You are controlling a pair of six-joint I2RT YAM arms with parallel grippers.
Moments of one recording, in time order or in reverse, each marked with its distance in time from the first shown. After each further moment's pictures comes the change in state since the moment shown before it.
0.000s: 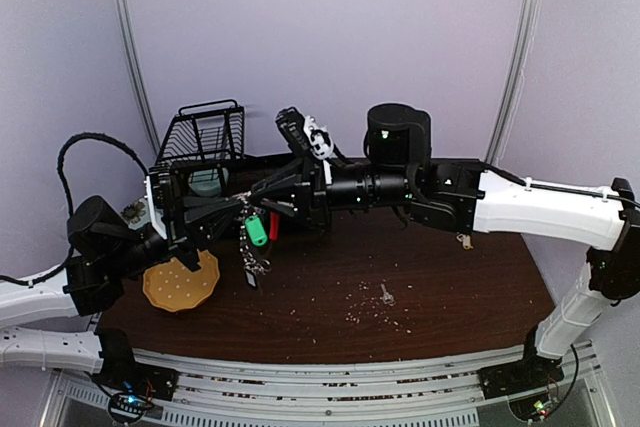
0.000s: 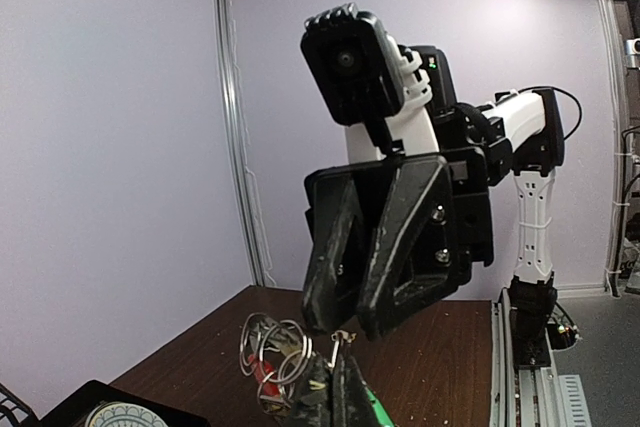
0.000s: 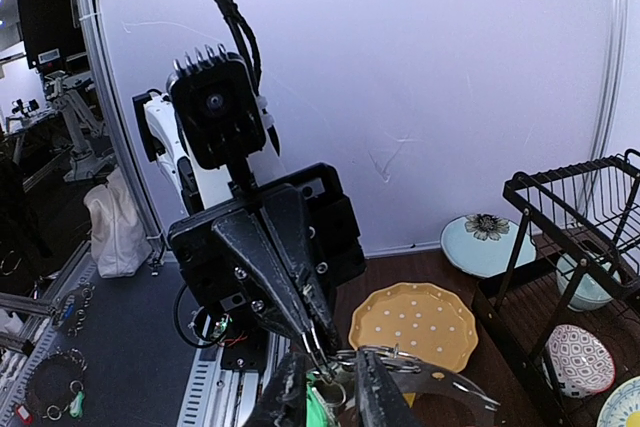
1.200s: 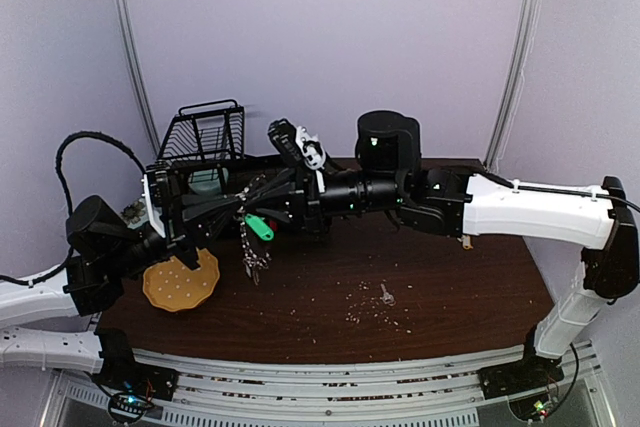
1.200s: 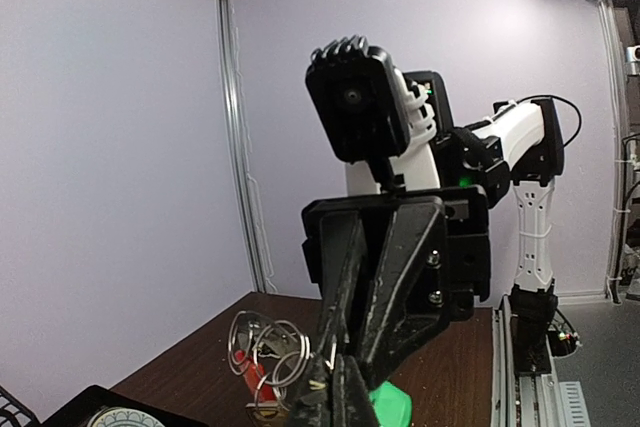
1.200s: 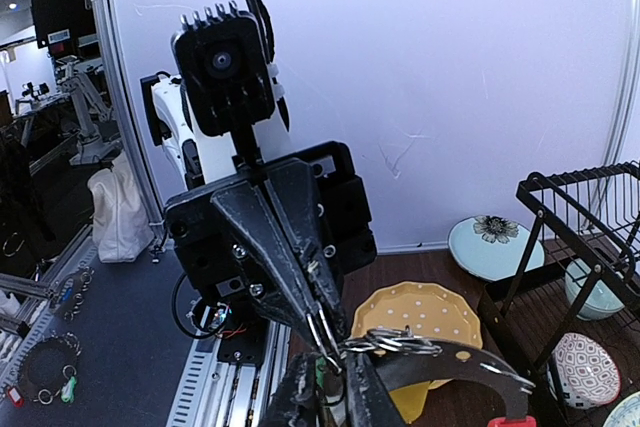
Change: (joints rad) left arm 0.000 0.002 0.000 0.018 0.000 -0.005; right arm 0.006 0.039 -0.002 0.027 -0.043 -0.035
